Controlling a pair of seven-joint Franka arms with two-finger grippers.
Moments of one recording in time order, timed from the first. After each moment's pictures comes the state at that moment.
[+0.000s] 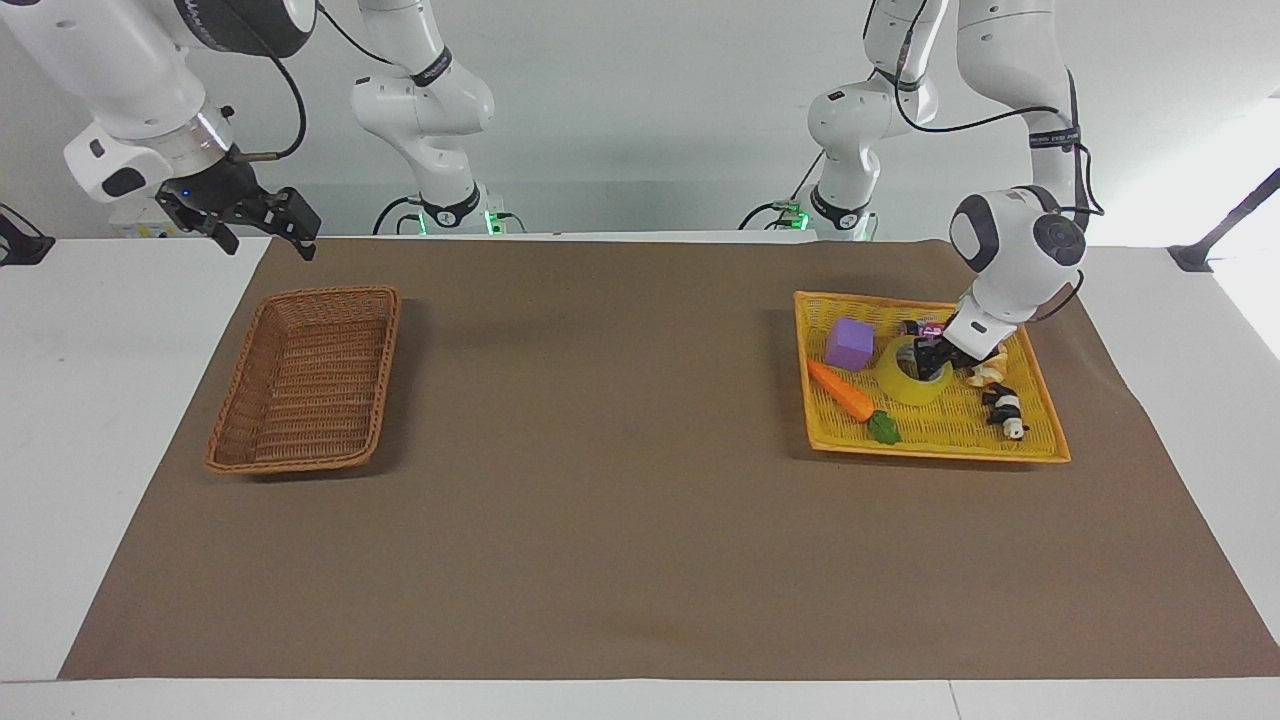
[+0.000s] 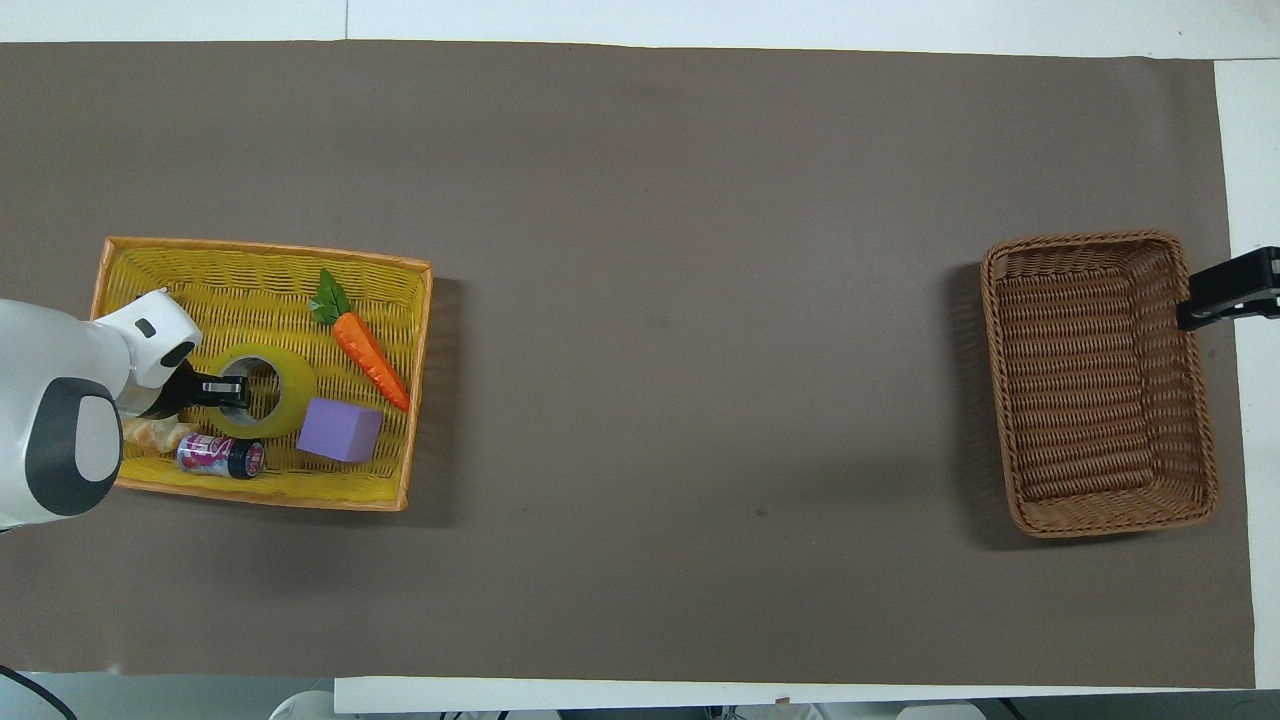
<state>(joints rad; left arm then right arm) 0.21 0.00 -0.18 -2.41 -0.04 2.35 0.16 0.01 -0.03 -0.11 -1.57 -0.03 1.41 0.00</state>
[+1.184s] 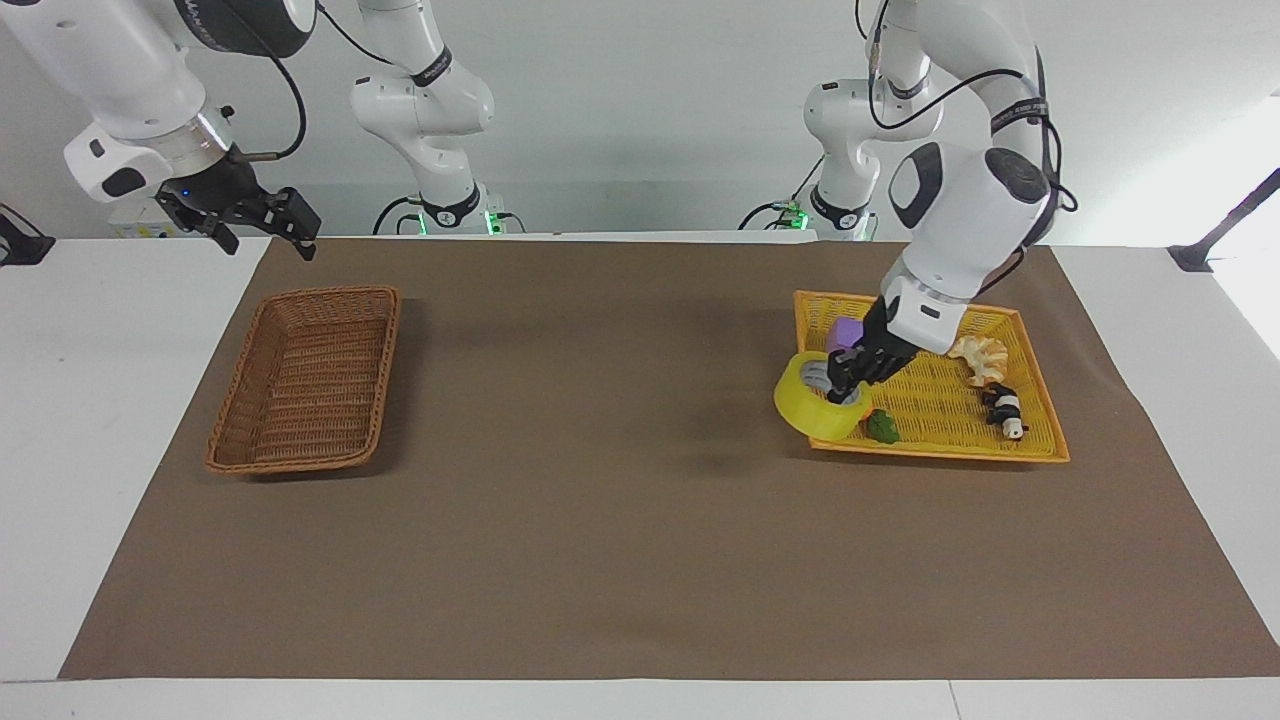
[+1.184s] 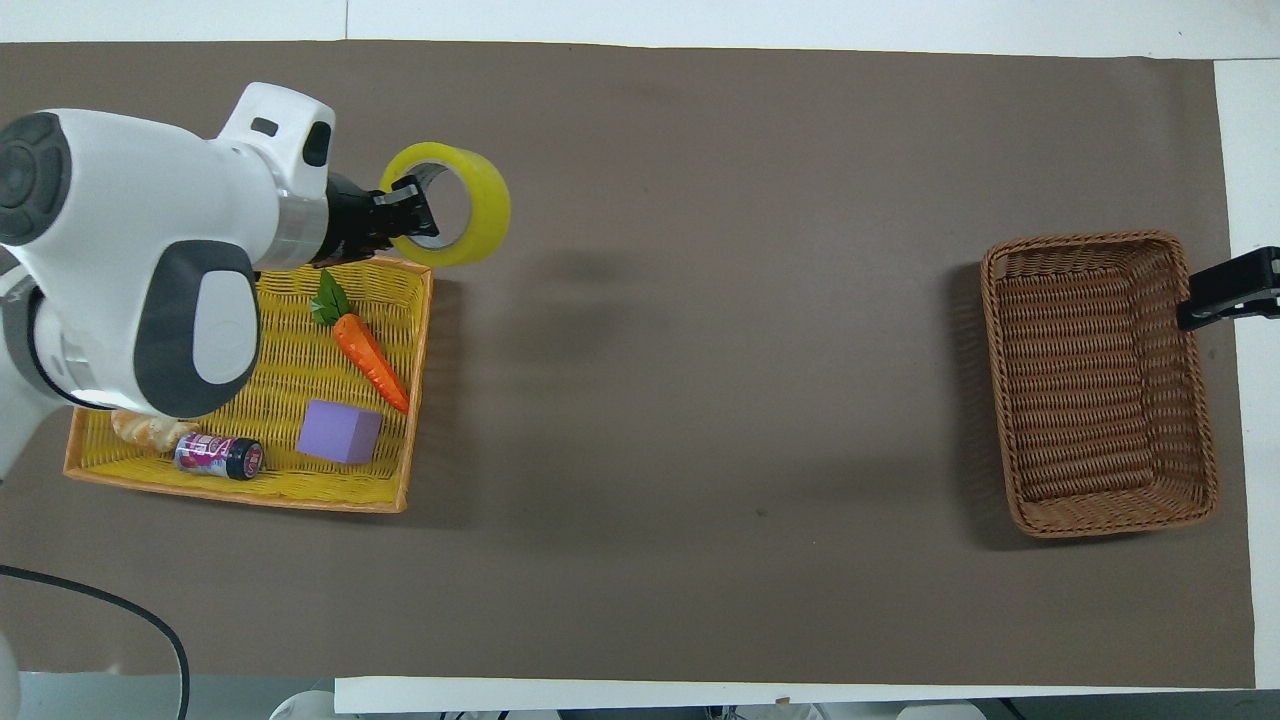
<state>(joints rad) -0.21 0.11 -0.21 -1.90 -0.30 2.31 -0.55 0.01 -0.03 -0.11 -1.57 -0.03 1.41 0.00</state>
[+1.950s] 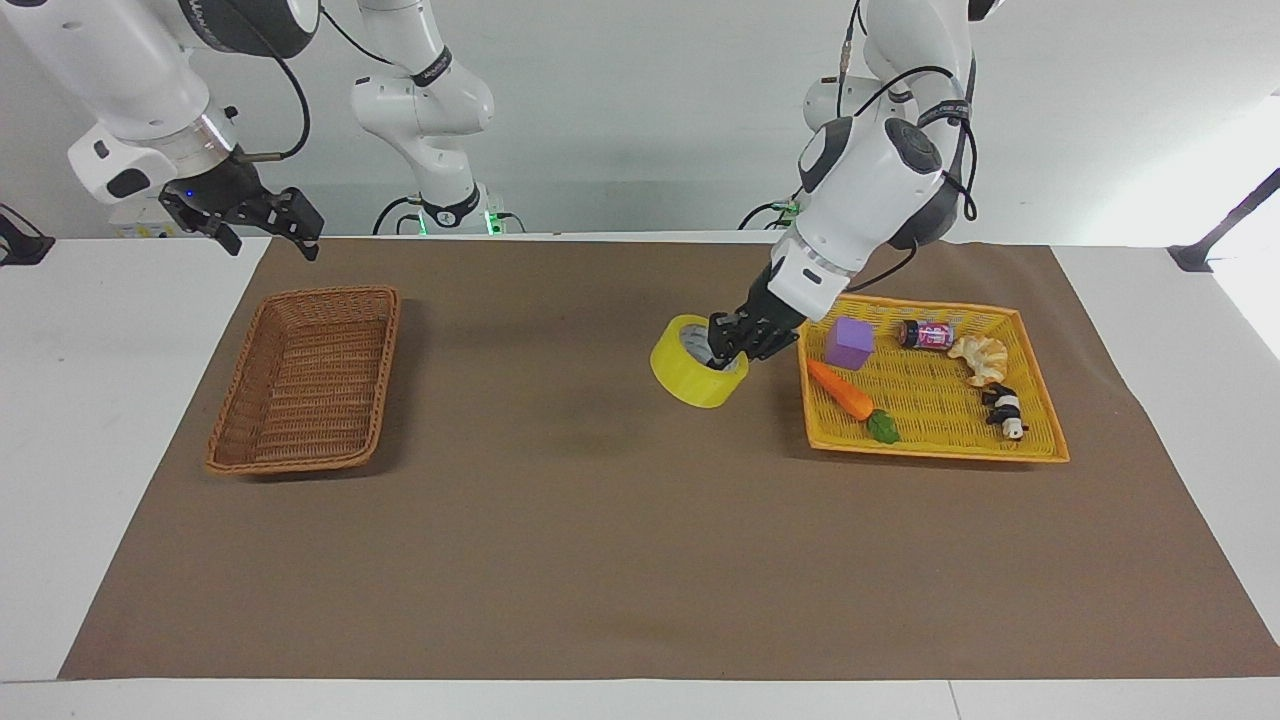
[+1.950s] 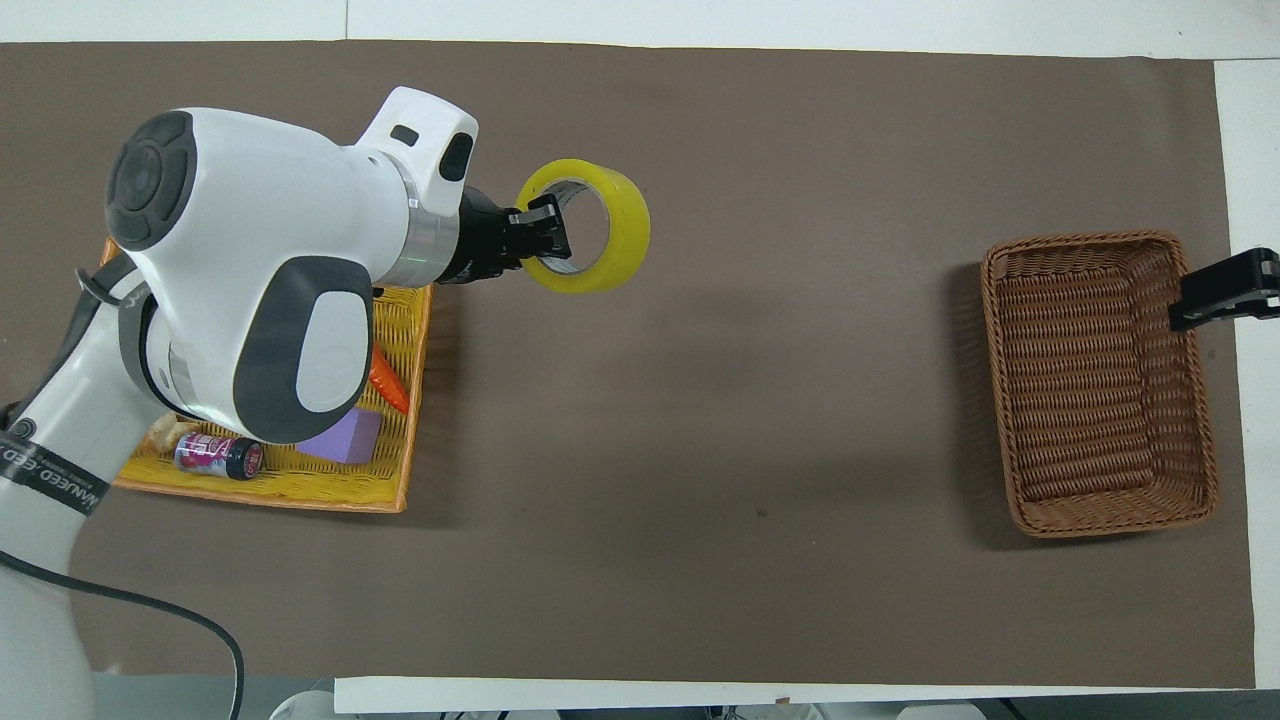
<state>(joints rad) -0.35 0.15 -0.22 -1.78 -0.41 2.22 -0.54 0.02 -0.03 -0.11 -1.58 -0.02 1.41 -0.01</state>
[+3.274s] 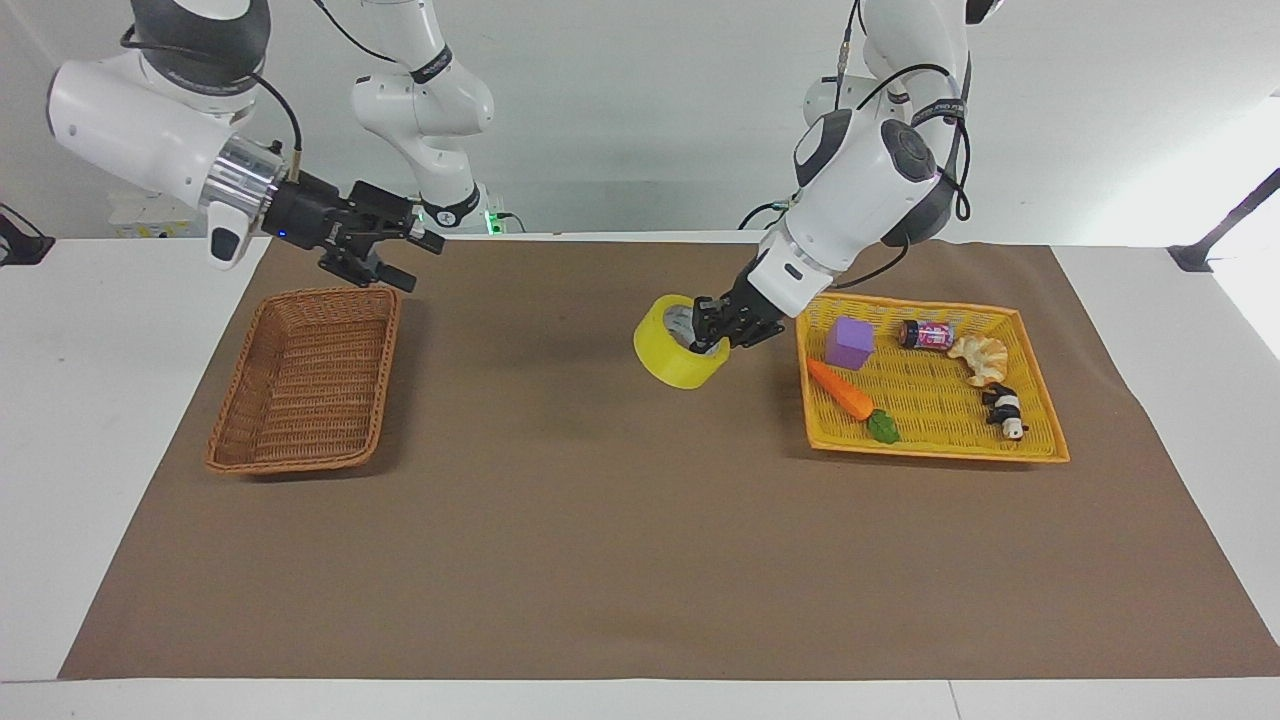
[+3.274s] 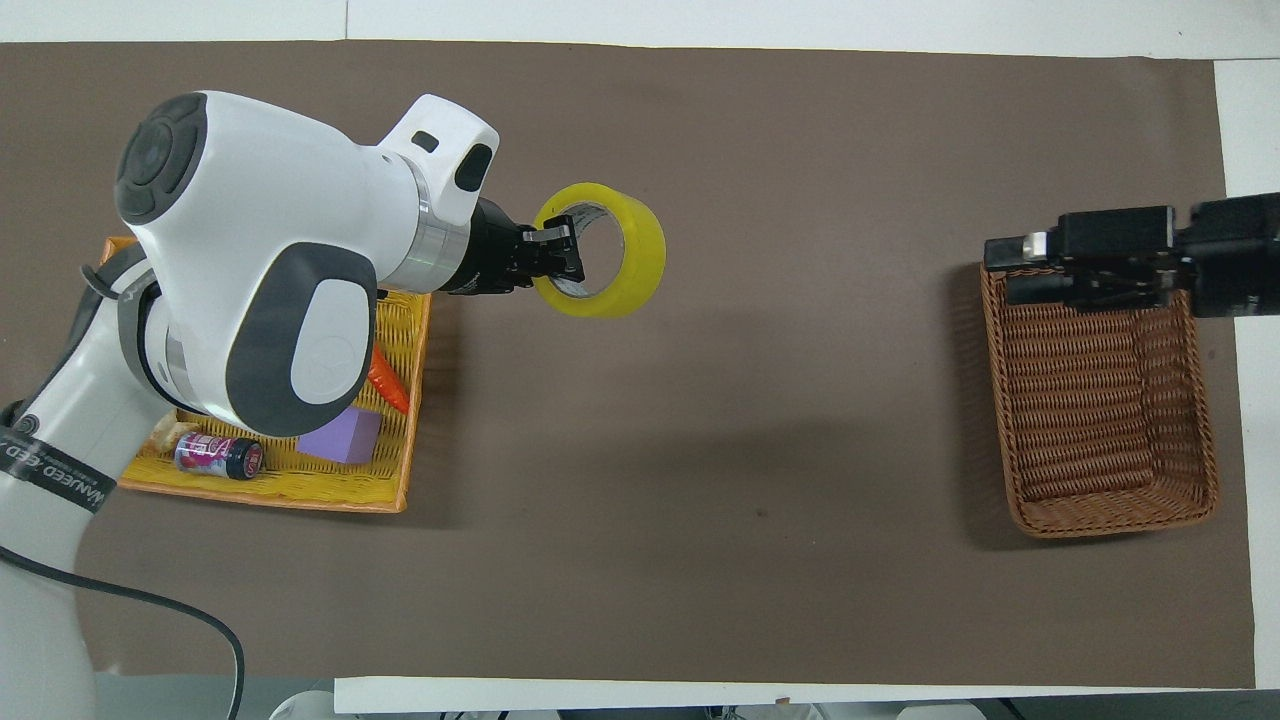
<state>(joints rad) -0.36 0.16 -0.21 -1.75 -0.46 2.11 -0.45 0.05 -0.08 -0.11 -1.92 1.01 1.74 -0.16</state>
